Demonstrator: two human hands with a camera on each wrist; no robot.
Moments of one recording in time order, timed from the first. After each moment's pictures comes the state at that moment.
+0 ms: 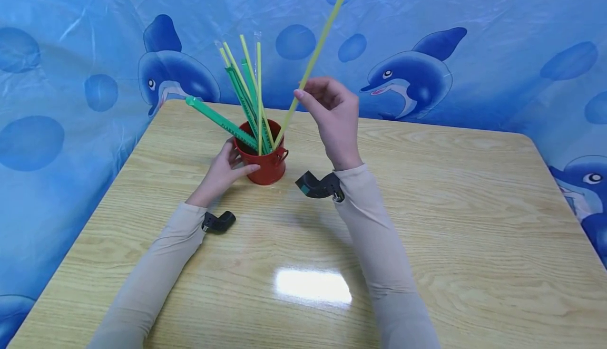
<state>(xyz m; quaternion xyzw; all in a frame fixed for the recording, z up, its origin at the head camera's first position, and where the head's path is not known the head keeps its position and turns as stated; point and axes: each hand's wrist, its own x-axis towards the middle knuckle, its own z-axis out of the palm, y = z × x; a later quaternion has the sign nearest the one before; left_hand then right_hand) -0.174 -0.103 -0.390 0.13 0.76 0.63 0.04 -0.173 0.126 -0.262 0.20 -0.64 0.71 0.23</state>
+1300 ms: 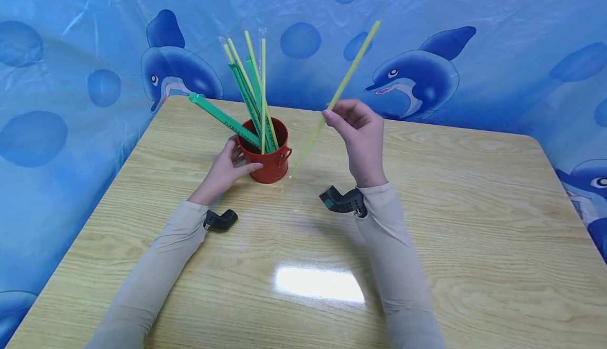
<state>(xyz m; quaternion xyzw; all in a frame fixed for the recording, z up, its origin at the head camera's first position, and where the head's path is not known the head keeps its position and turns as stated) -0.175 -0.103 -0.389 0.13 0.76 0.63 0.04 -0.161 0.158 -0.288 0.15 -0.60 0.77 0.17</state>
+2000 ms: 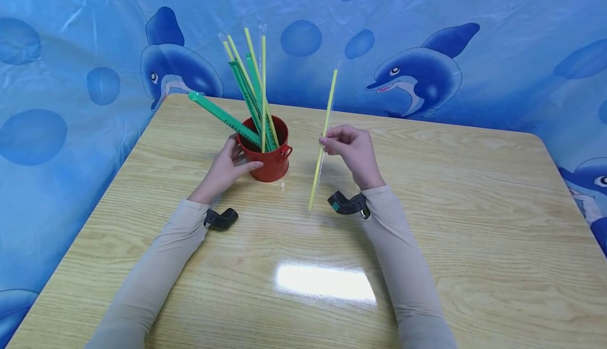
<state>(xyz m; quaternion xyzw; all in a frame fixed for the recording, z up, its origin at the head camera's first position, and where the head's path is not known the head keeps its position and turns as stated) -0.177 -0.104 -0.392 0.14 0.77 0.63 0.03 -0.178 0.178 -0.339 0.07 -0.73 0.67 0.00</state>
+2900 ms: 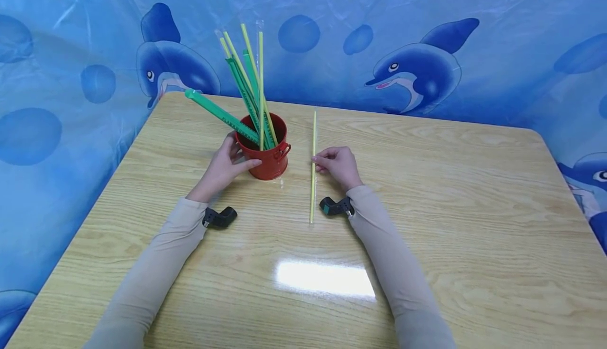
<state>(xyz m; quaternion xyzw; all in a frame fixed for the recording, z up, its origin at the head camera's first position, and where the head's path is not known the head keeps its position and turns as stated) -0.177 -0.103 -0.392 0.13 0.76 0.63 0.04 -0.200 0.173 -0.411 0.01 -0.80 0.60 -0.08</state>
